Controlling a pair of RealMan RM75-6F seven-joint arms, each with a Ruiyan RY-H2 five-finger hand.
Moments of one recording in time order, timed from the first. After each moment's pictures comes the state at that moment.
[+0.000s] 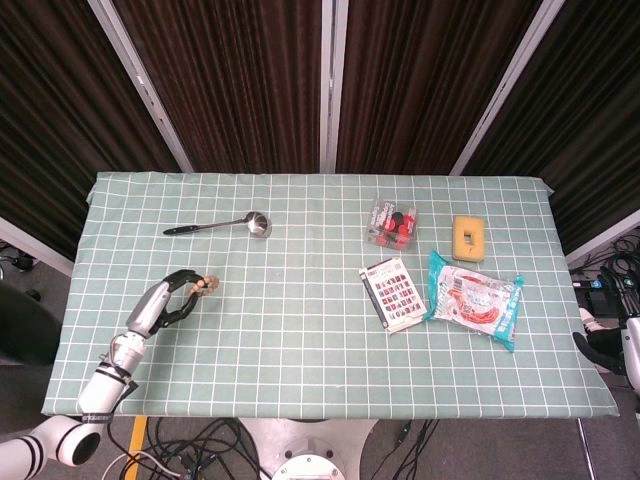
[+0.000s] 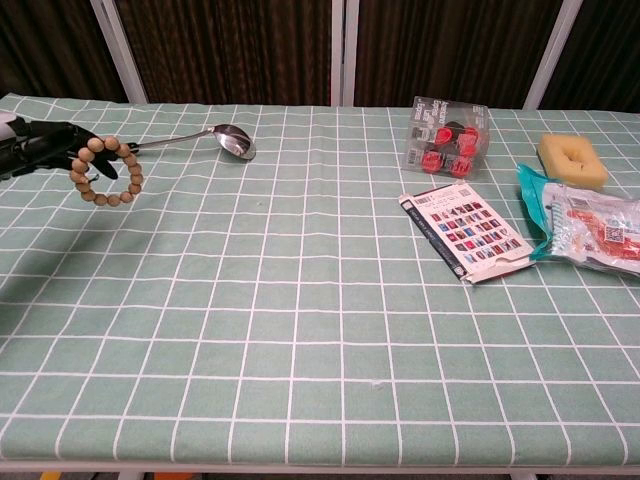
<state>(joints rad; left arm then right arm) -0.46 -1.49 -0.08 -1.32 1.44 1.12 -0.62 0.07 -0.98 0.11 -1.63 -1.48 1.53 0.16</state>
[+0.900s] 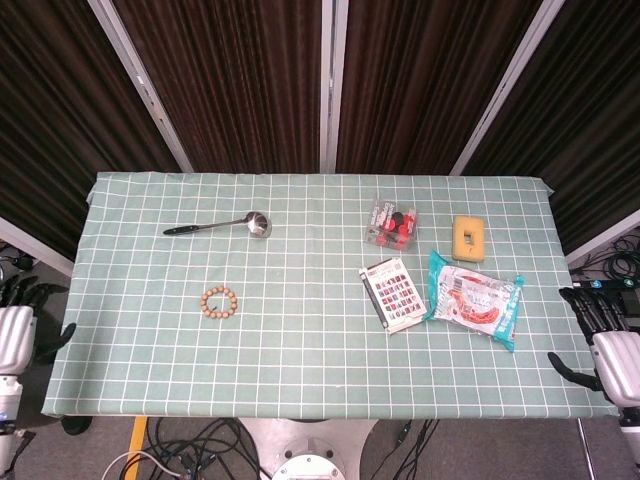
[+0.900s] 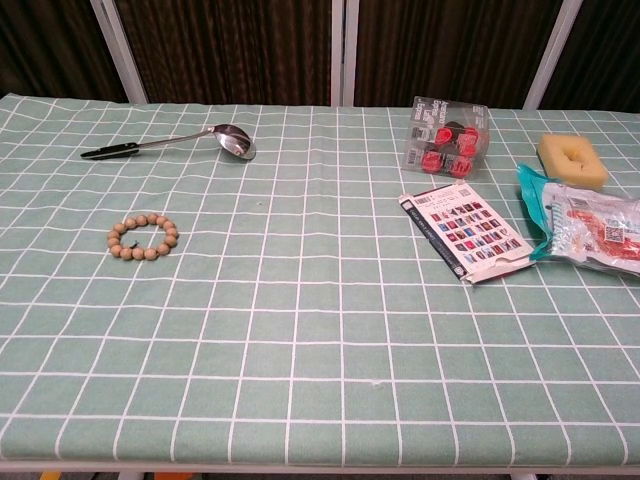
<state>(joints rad) -0.13 -1.19 -0.04 -1.46 1.38 1.49 -0.13 0.08 -0.97 0.03 -1.58 -1.62 1.47 0.26</state>
